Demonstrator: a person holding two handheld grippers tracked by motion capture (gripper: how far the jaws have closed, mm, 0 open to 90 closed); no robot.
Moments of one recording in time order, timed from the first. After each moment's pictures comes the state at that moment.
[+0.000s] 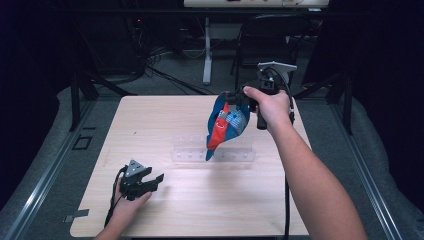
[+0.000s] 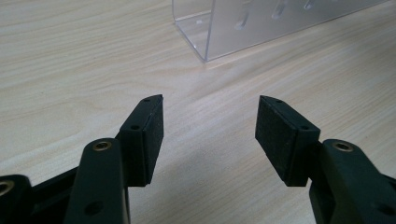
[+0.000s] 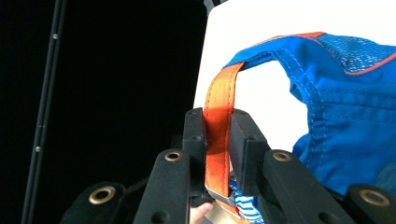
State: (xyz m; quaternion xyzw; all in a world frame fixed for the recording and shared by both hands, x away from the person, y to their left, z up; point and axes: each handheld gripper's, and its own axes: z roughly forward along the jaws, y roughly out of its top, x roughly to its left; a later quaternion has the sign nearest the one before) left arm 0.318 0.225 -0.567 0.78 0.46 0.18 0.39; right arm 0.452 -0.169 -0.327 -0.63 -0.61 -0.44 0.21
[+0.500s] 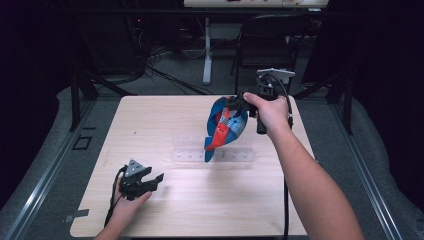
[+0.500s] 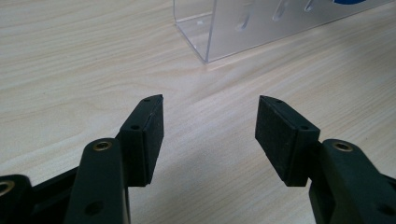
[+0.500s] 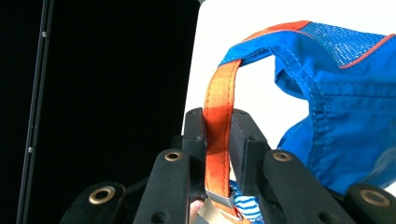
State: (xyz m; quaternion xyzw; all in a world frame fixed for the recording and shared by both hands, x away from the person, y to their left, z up) left arm 0.318 0.226 -0.566 0.78 0.46 0.17 0.39; right arm 0.454 -0.171 -0.347 -0.63 -0.61 -0.43 0.21
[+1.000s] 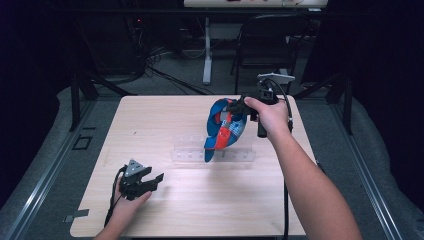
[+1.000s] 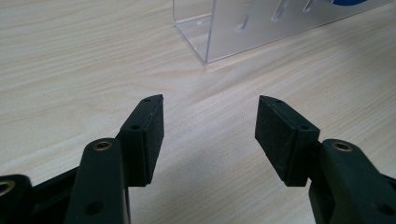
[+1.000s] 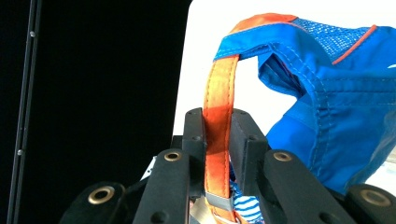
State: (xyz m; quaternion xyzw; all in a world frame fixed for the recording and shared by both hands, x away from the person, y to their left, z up) left arm 0.318 0.225 -0.566 0.78 0.46 0.18 0.40; right arm 0.455 -0.175 -0.361 -0.64 -0.60 -0.43 0.21
